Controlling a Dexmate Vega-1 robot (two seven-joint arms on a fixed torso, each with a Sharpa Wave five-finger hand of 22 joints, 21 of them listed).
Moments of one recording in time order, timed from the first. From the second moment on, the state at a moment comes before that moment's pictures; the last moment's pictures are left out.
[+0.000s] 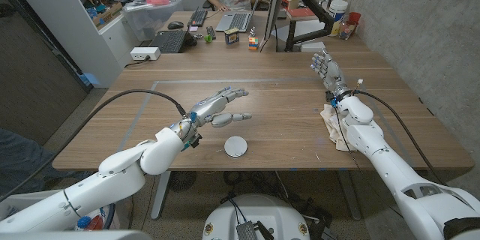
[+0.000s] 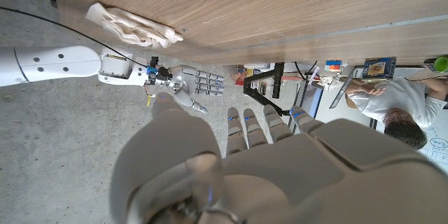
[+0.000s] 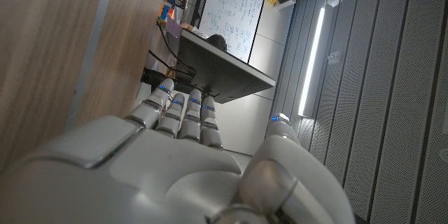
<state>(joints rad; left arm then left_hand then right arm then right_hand) 1.23 1.00 0.41 -2.16 0.39 0.02 0.21 0.72 0.13 -0.20 -0.02 0.39 0.14 -0.08 0.23 0.19 0.06 -0.11 0.23 0.19 -0.02 -0.01 0.20 0.19 -0.14 0.09 0.21 0.20 -0.77 -0.36 -0.19 -1.15 0.49 0.36 0.16 0.22 0.04 0.23 -0.09 0.18 0.25 0.07 0.19 0.18 0.26 0.07 0.22 0.18 0.14 0.04 0.18 0.18 0.22 -0.01 0.21 0.18</state>
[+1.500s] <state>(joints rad) 1.07 1.12 0.51 -2.31 0.49 0.12 -0.12 0.72 0.13 -0.20 -0.02 0.39 0.18 -0.09 0.23 0.19 0.09 -0.11 0.23 0.20 0.00 -0.02 0.20 0.19 -0.12 0.10 0.22 0.20 -0.74 -0.34 -0.16 -1.06 0.52 0.43 0.21 0.22 0.04 0.23 -0.09 0.18 0.25 0.07 0.19 0.18 0.26 0.08 0.22 0.18 0.14 0.04 0.18 0.18 0.22 -0.01 0.21 0.18</state>
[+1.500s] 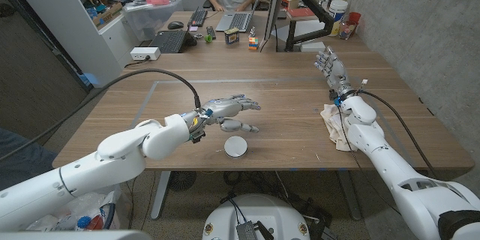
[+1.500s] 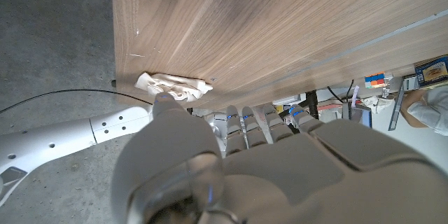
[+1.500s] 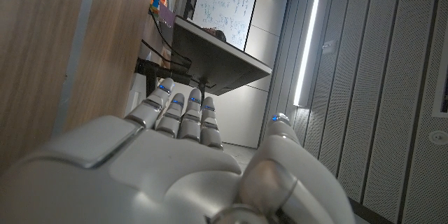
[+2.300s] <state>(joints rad) 1.00 1.12 0.55 -2.32 0.53 0.12 -0.30 0.73 0.14 -0.21 -0.02 0.40 0.20 -0.09 0.23 0.19 0.10 -0.12 0.23 0.20 0.02 -0.02 0.21 0.19 -0.12 0.10 0.22 0.20 -0.73 -0.33 -0.15 -1.04 0.52 0.44 0.22 0.22 0.04 0.23 -0.09 0.18 0.25 0.07 0.19 0.18 0.26 0.08 0.22 0.18 0.14 0.04 0.18 0.18 0.22 -0.01 0.21 0.18</state>
